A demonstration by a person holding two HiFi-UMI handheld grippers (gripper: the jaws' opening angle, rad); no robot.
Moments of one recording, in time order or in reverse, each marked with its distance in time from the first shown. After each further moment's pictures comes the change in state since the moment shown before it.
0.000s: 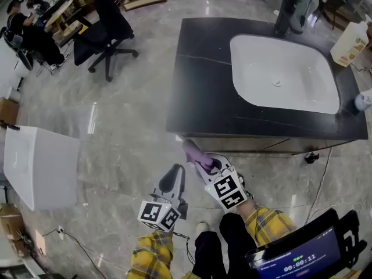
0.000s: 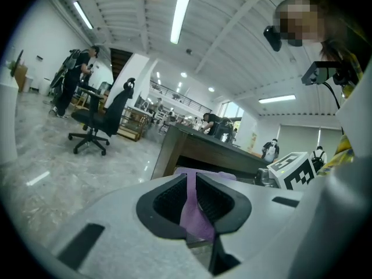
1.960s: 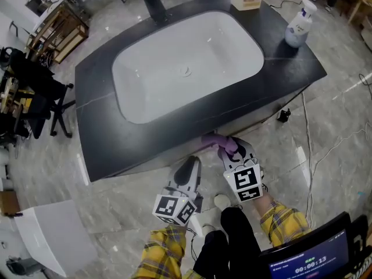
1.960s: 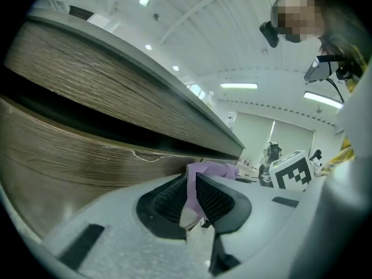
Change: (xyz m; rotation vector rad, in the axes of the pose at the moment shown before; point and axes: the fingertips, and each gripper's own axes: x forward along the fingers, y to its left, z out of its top) left arm 0.173 -0.238 -0.108 0.085 0.202 -0.436; right arm -0.234 -0.244 -0.118 0.204 -0.067 -0.677
